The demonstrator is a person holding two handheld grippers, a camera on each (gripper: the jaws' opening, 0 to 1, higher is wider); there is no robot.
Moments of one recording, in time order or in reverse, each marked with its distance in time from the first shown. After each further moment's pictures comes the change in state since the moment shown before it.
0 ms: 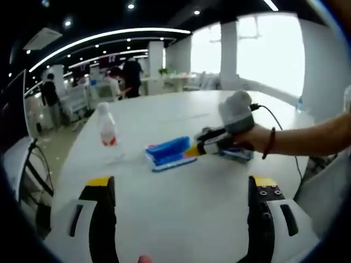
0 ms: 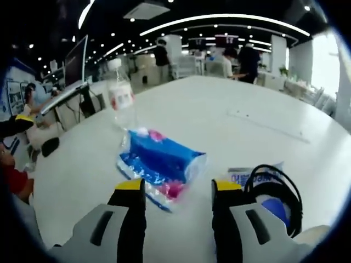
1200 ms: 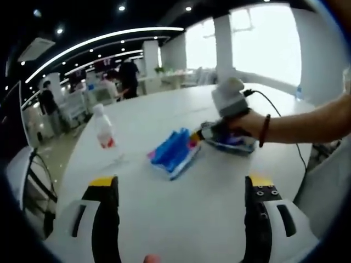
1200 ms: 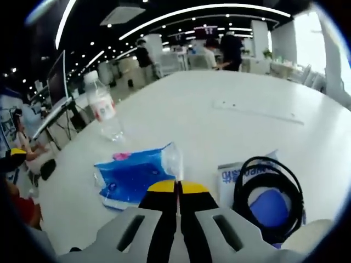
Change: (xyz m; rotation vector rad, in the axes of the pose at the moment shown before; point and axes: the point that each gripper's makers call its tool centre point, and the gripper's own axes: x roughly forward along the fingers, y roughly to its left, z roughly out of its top) left arm 0.005 -0.005 -0.006 0.070 0.033 -0.005; right arm -0.010 -0.015 0.011 0.198 0.007 -0.031
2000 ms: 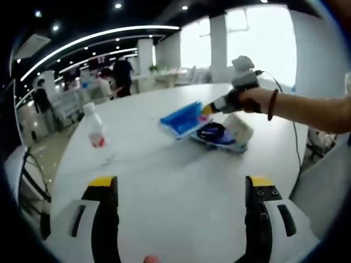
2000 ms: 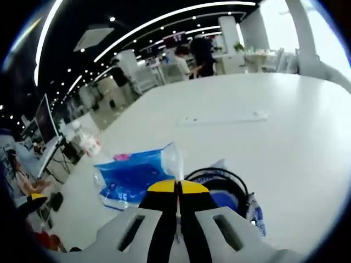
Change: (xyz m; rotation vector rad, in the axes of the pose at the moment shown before) left arm 0.003 -0.014 0.001 0.003 0.007 -0.051; right arm -0.075 -0.064 0.029 0.185 -0.069 -0.112
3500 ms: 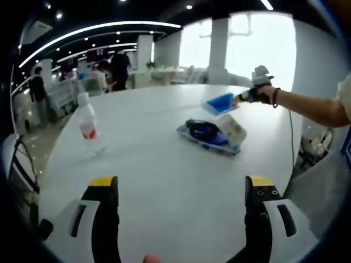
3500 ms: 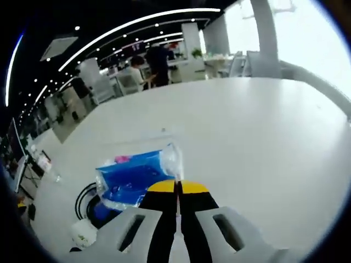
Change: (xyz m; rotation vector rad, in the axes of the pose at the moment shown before) left arm 0.003 -0.012 -0.003 -0.066 0.004 -0.058; right arm -0.062 -0.209 0.027 0.066 -0.026 -0.296
